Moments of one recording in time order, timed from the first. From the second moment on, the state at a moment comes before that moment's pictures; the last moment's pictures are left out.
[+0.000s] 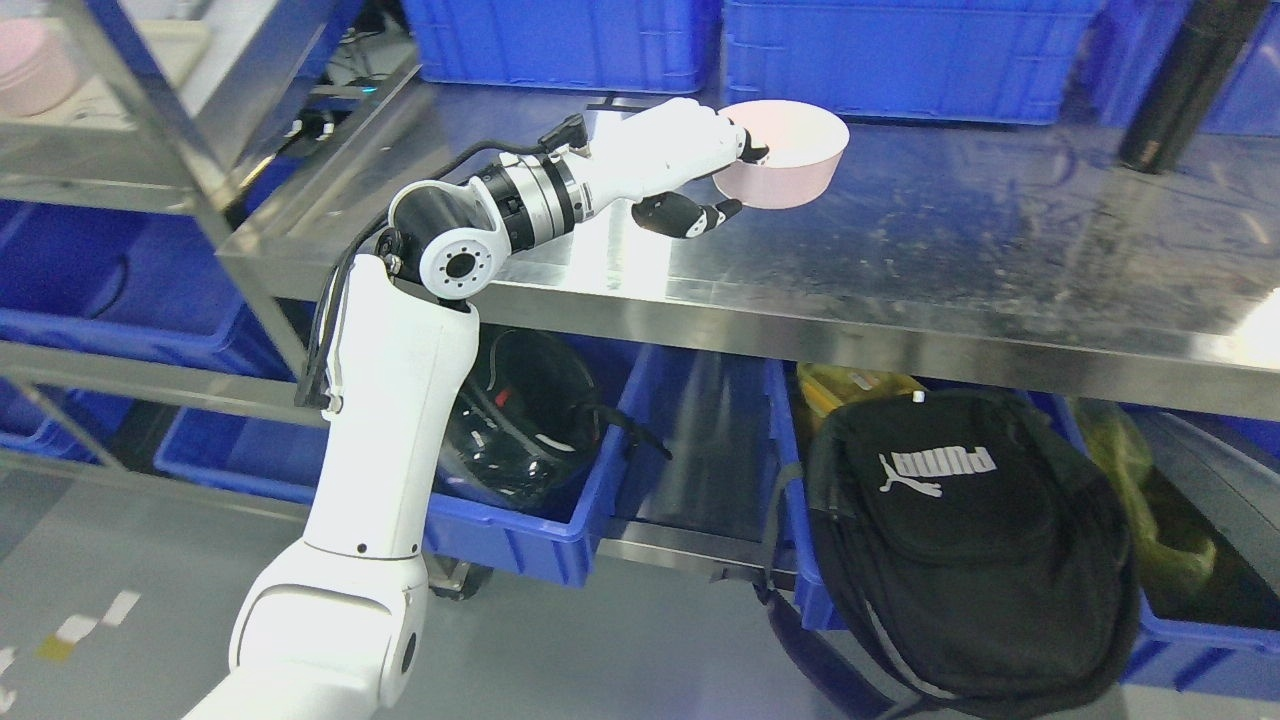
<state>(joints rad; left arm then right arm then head) -0.70 0.00 -0.15 -1.39 -0.80 -0.57 -0.77 0.00 0.00 0.05 0.00 0.05 -0.08 -0.03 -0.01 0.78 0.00</state>
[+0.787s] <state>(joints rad) -0.65 0.00 -0.18 -1.45 -0.80 -0.56 -0.77 0.00 0.00 0.05 0.00 0.05 -0.08 -0.03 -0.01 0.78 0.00</state>
